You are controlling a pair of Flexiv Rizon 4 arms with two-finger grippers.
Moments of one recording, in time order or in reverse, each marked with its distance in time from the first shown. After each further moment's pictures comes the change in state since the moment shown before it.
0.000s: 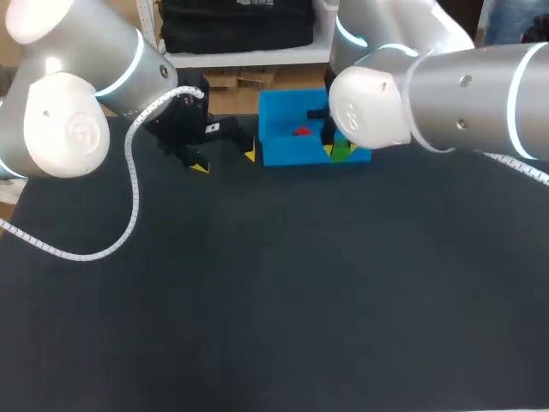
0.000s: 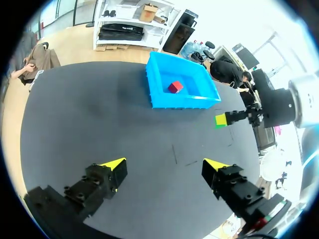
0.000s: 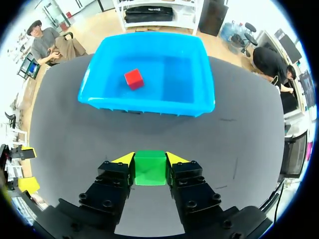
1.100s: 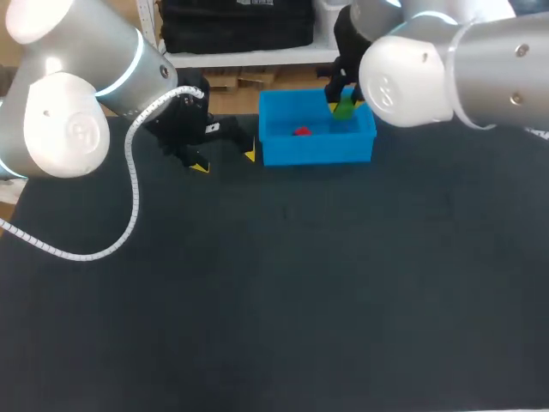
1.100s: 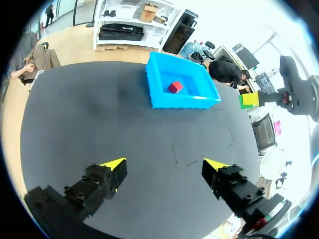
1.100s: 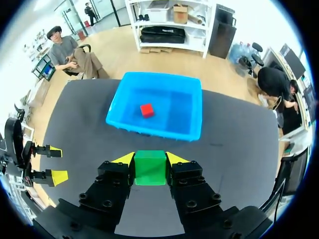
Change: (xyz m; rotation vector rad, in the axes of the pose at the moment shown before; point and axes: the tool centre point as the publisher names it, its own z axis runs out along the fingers) left arm 0.000 0.000 0.000 0.000 0.000 0.000; right arm -0.034 0.002 -0.072 -0.077 -0.164 -0.097
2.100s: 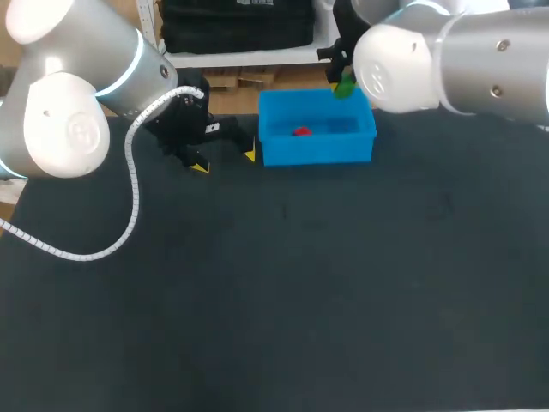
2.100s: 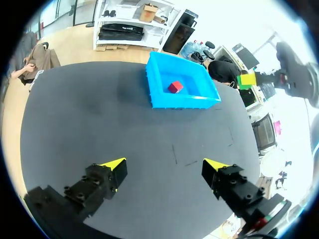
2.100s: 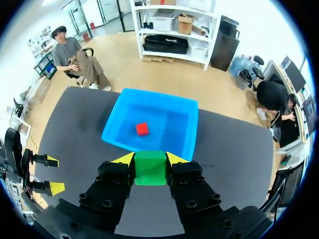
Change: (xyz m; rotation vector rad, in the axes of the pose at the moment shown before) left arm 0.000 0.000 0.000 0.000 0.000 0.000; right arm -0.042 -0.012 0.000 0.021 -0.061 -0.060
